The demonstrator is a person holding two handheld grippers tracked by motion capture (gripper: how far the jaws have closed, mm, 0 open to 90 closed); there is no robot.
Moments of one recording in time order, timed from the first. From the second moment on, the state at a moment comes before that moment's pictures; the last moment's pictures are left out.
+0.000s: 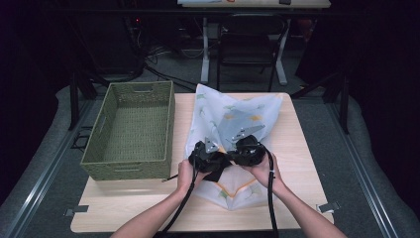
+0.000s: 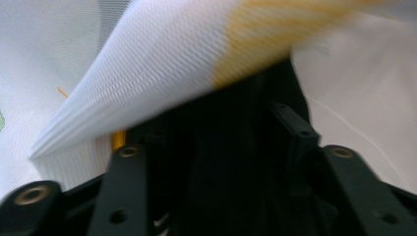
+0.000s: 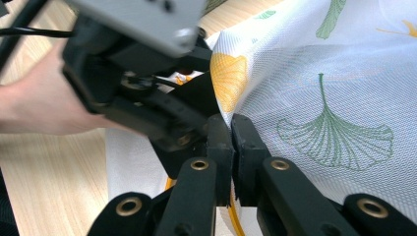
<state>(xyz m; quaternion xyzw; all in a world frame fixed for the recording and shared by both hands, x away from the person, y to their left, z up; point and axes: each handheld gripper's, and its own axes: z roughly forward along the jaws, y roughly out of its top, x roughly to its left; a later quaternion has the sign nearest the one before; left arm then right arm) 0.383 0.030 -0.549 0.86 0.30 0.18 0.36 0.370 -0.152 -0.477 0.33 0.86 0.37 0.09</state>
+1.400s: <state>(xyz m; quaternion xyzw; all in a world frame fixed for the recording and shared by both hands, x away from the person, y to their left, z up) 0.399 0.030 -0.540 0.82 0.37 0.16 0.41 0.362 -0.148 -0.465 0.31 0.85 0.41 0.09</state>
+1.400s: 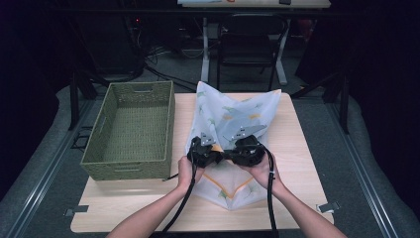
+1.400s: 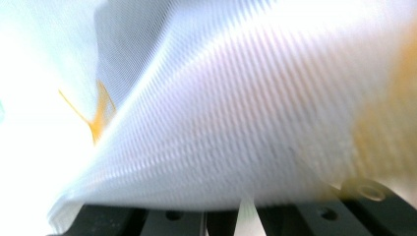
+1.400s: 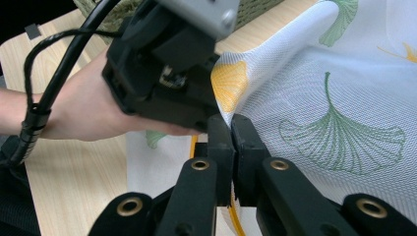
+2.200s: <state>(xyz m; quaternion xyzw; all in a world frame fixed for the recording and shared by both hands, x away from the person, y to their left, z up) 0.401 0.036 -0.554 0.85 0.34 0.15 0.36 0.371 -0.158 -0.480 0.34 0.86 0.38 0.06</state>
